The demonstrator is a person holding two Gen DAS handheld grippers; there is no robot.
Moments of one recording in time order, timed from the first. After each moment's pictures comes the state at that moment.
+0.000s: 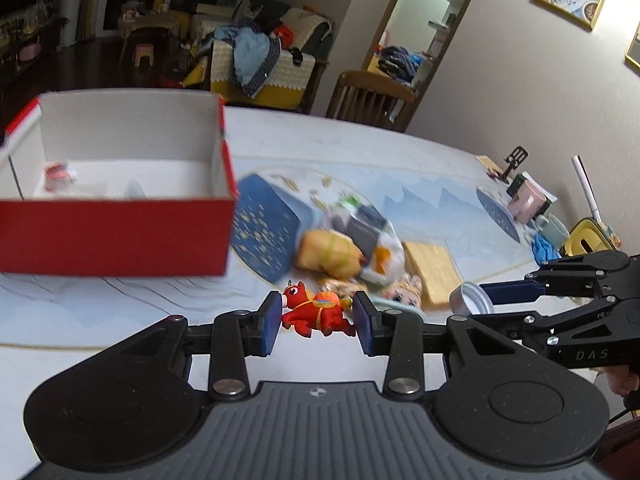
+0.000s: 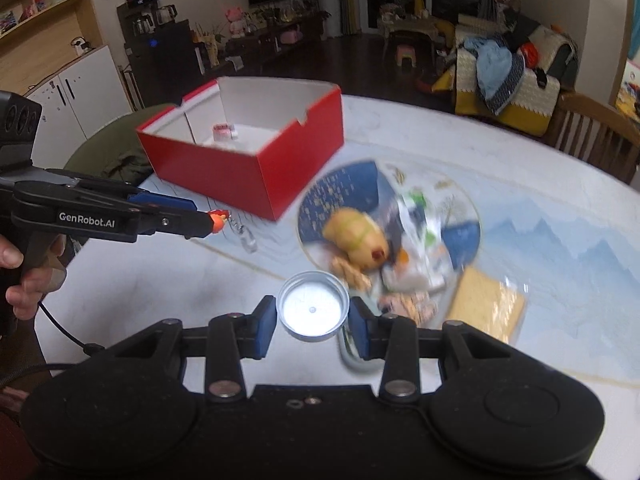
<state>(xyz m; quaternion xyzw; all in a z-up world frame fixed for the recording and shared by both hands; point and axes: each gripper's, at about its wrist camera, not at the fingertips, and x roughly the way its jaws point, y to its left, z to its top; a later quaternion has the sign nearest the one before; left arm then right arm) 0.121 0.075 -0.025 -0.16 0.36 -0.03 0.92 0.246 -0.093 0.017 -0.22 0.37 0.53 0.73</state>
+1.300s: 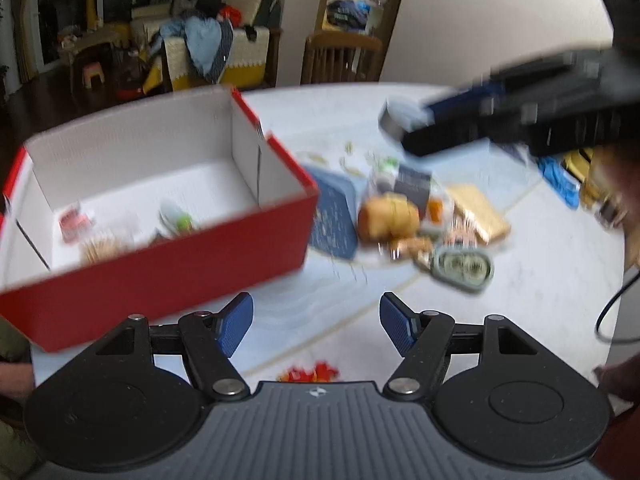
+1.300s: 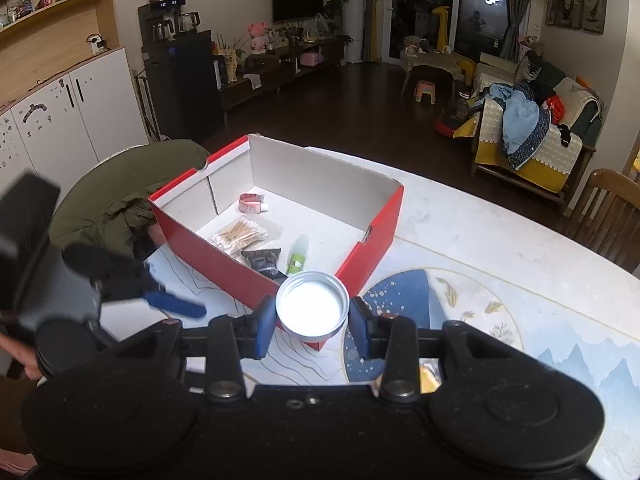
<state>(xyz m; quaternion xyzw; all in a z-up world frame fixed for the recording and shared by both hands) 0.133 0.141 -0.047 -0.04 0.42 -0.10 0.90 0.231 0.043 0.054 -0.24 0.32 0.55 0.73</state>
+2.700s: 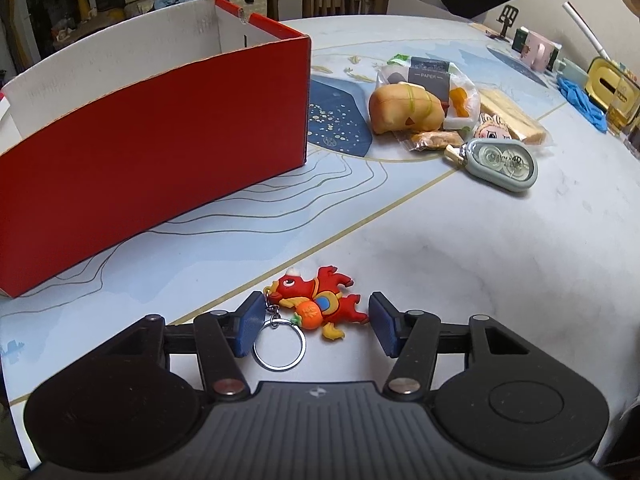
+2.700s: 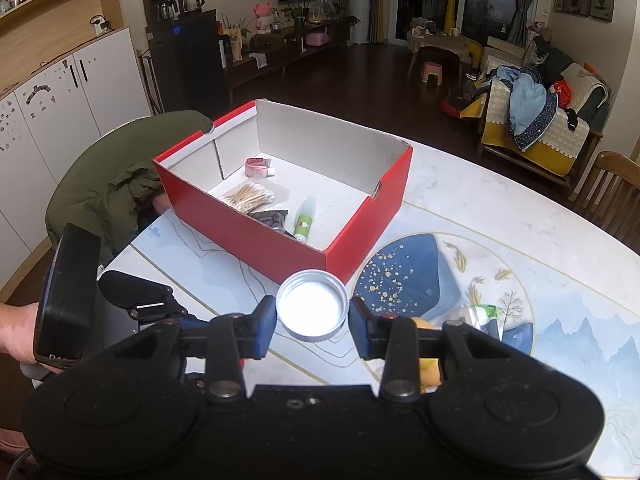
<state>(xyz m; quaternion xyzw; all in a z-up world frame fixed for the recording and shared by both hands) 0.119 0.128 -0.126 0.01 0.46 -0.09 0.88 0.220 0.028 0.030 -0.25 0.34 0.55 0.72</state>
